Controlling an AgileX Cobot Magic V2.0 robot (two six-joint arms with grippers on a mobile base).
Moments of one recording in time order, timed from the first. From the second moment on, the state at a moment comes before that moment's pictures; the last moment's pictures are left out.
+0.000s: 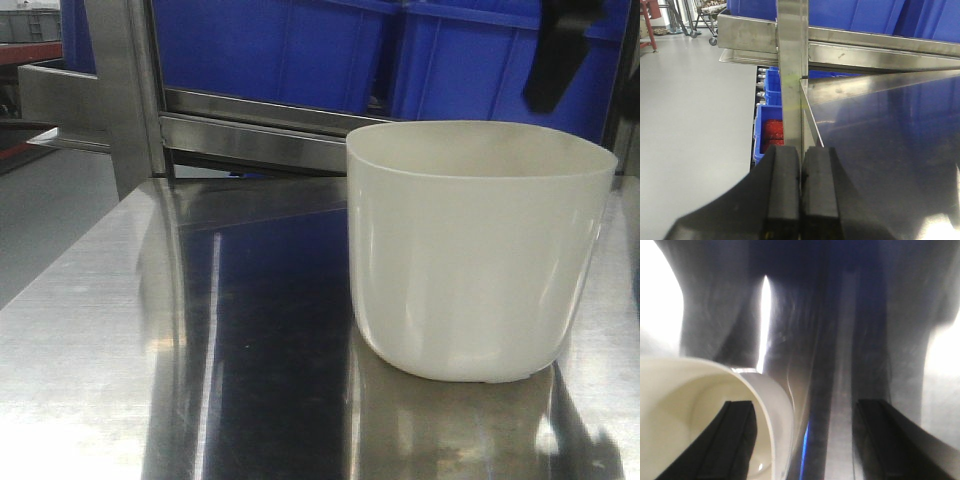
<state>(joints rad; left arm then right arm) -0.21 -0.01 0.01 0.02 0.18 -0.01 0.40 1.39 -1.15 -0.04 0.87 0.37</state>
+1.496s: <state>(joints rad) -0.21 -0.01 0.01 0.02 0.18 -0.01 0.43 1.21 -1.15 -0.05 0.83 0.37</state>
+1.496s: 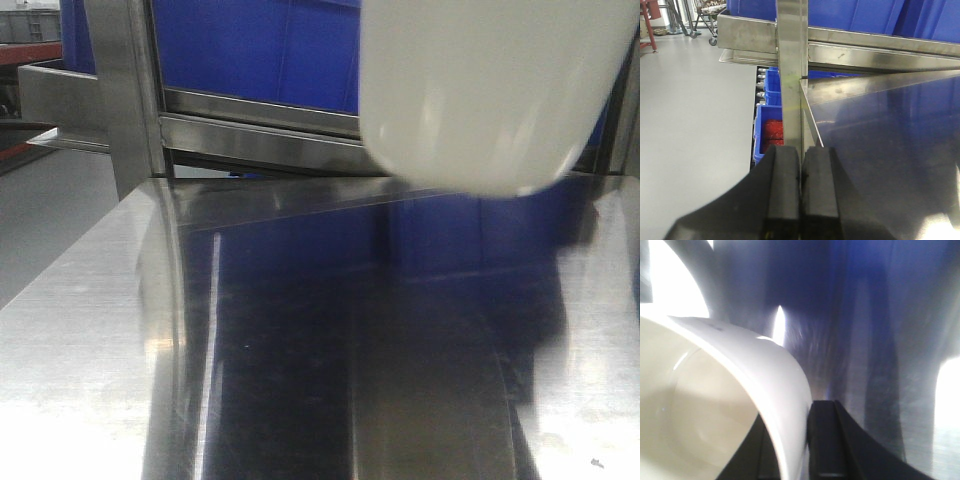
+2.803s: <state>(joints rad) -0.21 -0.01 0.01 0.02 0.18 -0.01 0.42 0.63 -0.69 -0.08 0.57 0.36</state>
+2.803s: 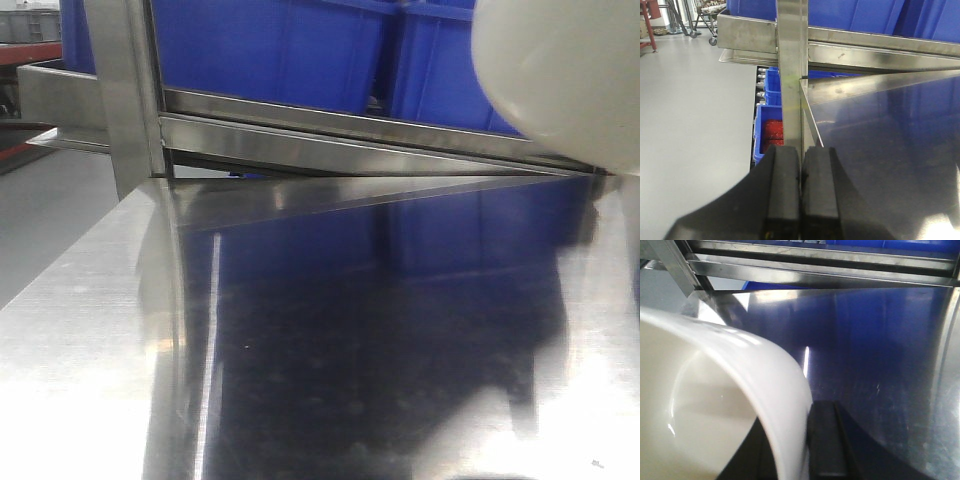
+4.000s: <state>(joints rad) -0.21 -0.01 0.01 0.02 0.18 -0.01 0.42 0.65 -0.69 -0.08 0.56 0.36</state>
